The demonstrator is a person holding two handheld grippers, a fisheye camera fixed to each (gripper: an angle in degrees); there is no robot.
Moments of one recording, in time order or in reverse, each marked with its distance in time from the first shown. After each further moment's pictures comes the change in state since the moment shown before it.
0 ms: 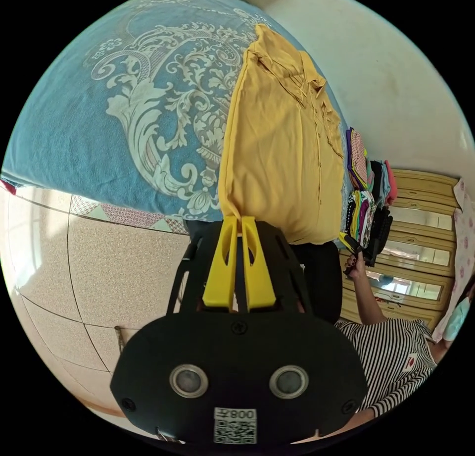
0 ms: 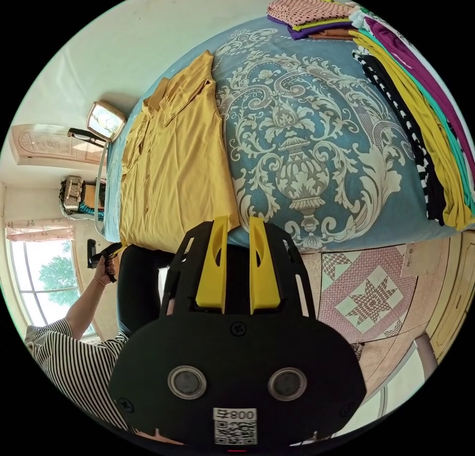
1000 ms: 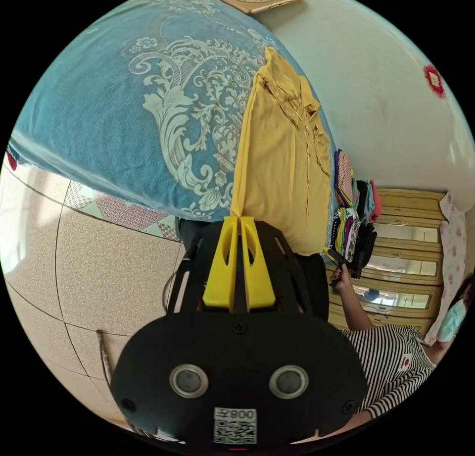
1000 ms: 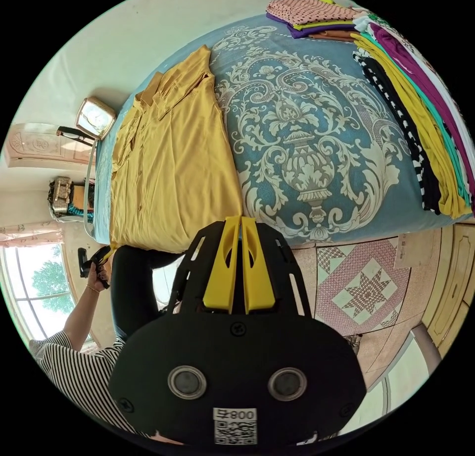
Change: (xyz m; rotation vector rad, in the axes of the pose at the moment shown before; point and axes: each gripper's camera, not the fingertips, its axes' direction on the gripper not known) left arm -0.061 0.047 -0.065 0.119 0.099 -0.052; right arm 0.045 0.003 0.033 -0.010 0.067 0.021
